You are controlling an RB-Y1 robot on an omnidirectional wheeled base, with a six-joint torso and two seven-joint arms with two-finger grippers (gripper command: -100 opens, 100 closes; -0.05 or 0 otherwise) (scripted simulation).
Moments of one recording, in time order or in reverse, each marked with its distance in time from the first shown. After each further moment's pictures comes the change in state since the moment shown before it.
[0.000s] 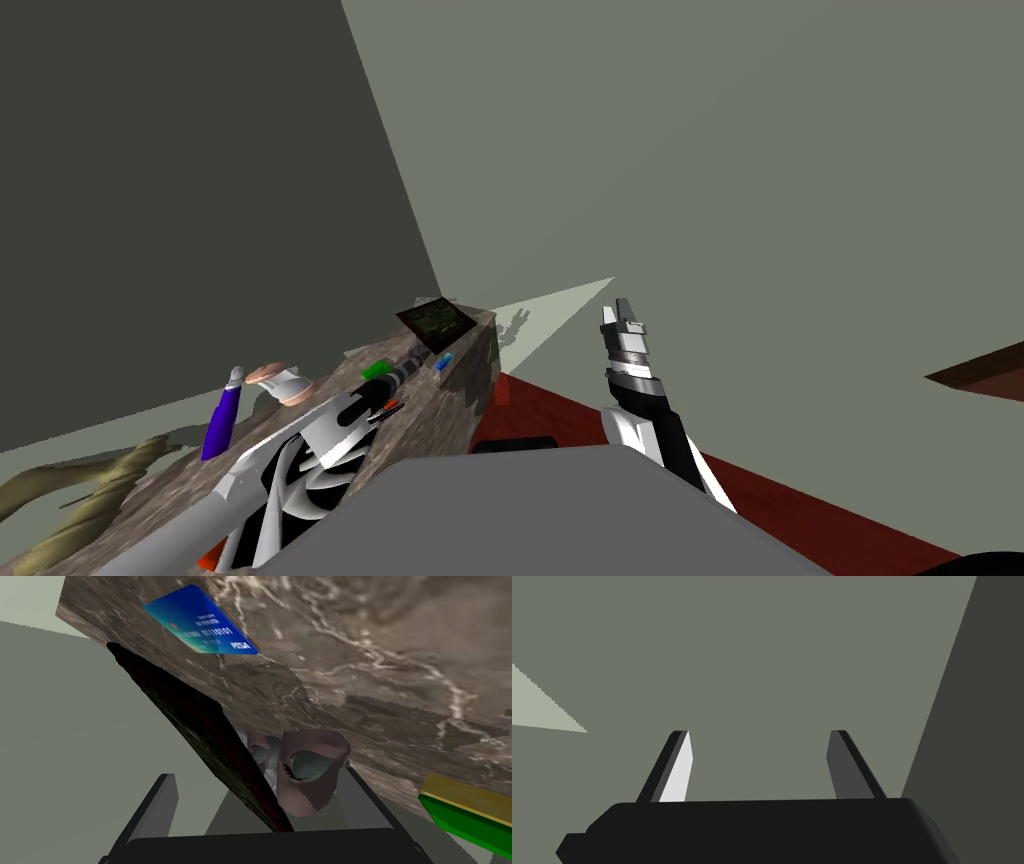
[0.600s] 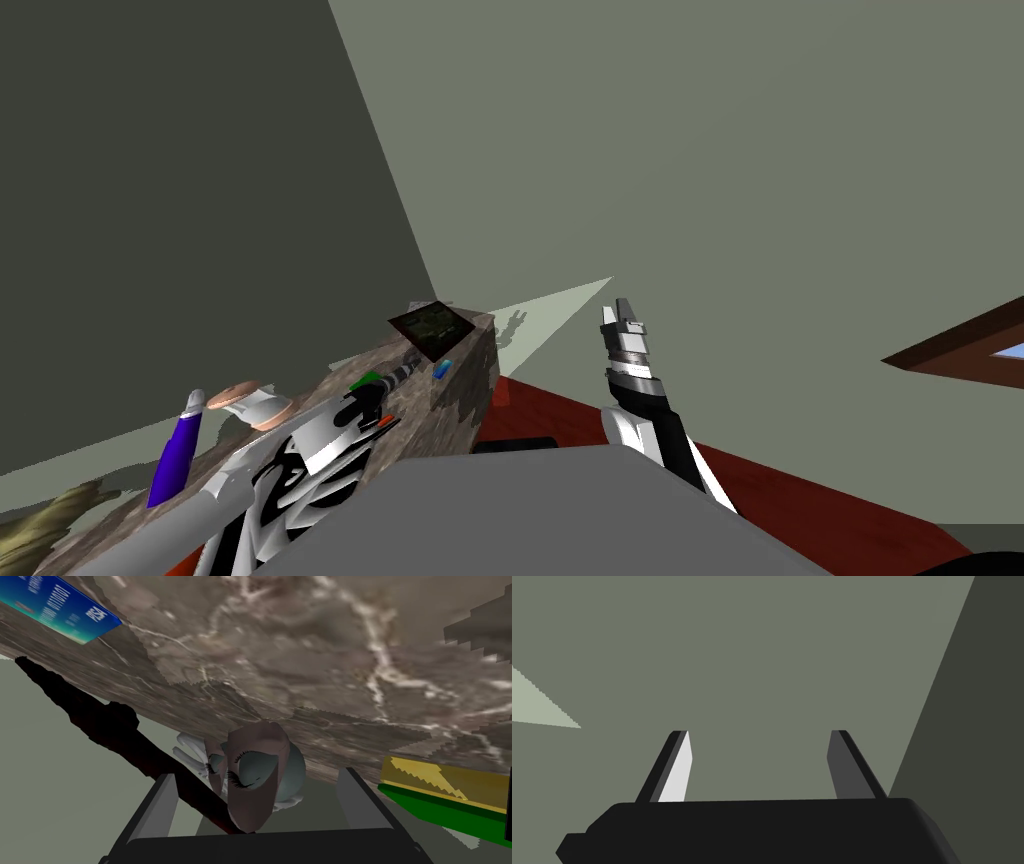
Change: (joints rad) left arm -0.009 0.071 -0.050 0.062 0.010 0.082 0.001; right arm 0.000 0.000 0.000 0.000 0.000 0.000 0.000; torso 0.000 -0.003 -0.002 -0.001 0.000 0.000
